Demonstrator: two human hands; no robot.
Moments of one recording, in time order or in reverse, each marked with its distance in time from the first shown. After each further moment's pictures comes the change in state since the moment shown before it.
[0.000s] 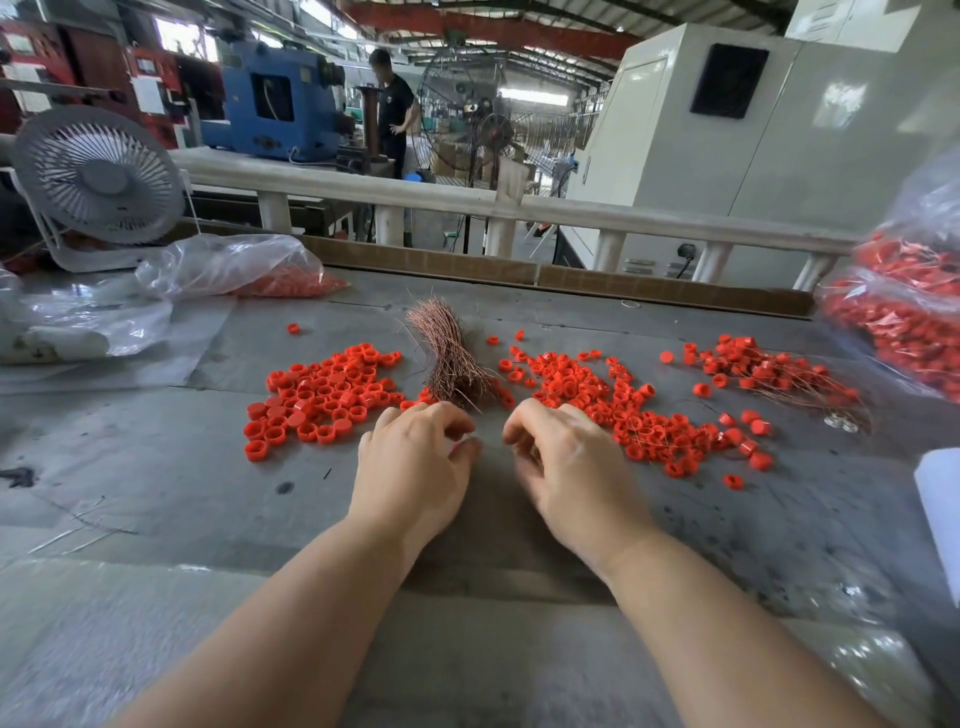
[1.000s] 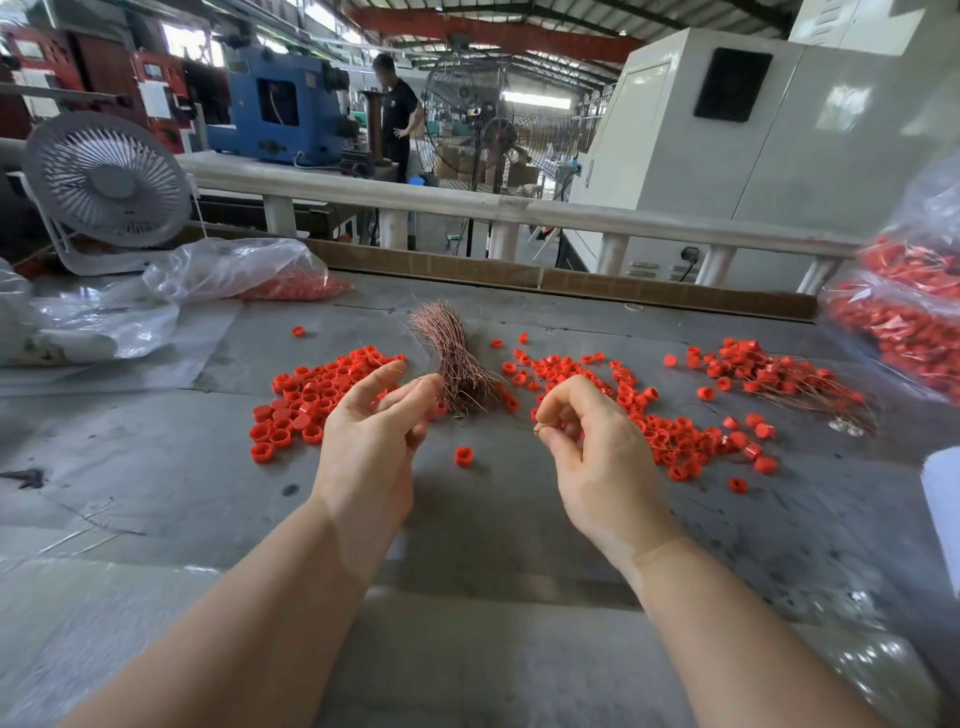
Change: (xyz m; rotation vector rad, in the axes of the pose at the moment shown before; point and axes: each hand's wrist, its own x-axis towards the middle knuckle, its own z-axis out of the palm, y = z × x) left_hand 0.009 0.001 -0.019 -1.473 0.182 -0.502; right_hand 0.002 0.009 -0.001 0.253 0.167 0.173
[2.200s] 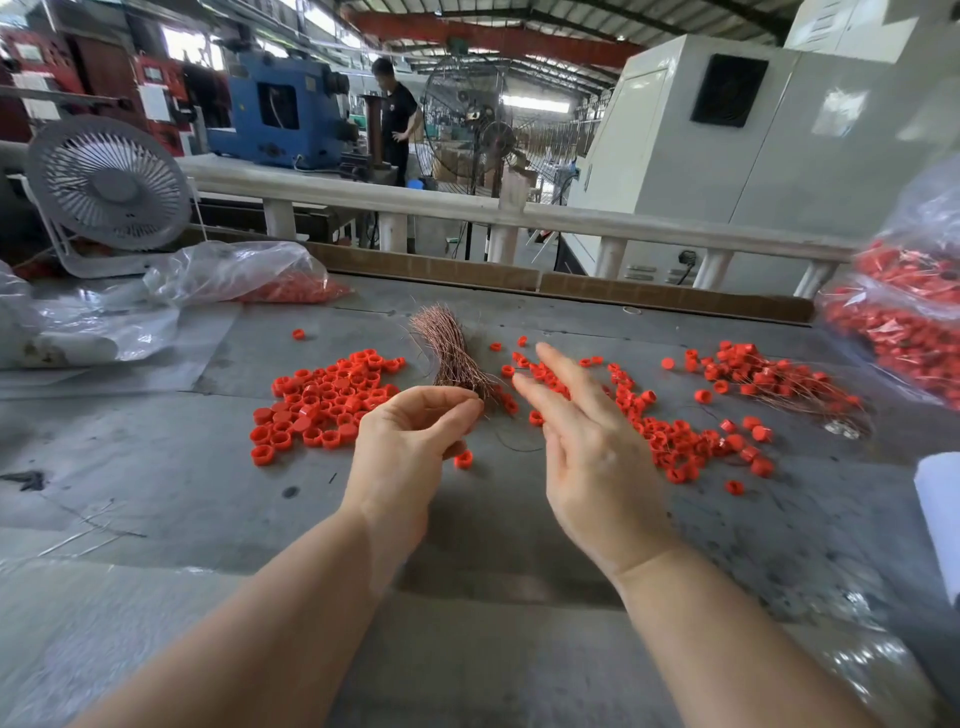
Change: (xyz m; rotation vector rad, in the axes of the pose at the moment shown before) left_hand -0.006 -0.015 0.004 0.297 -0.180 0.146; right_hand -0.003 -0.010 -0.002 -0.294 0.108 -0.290
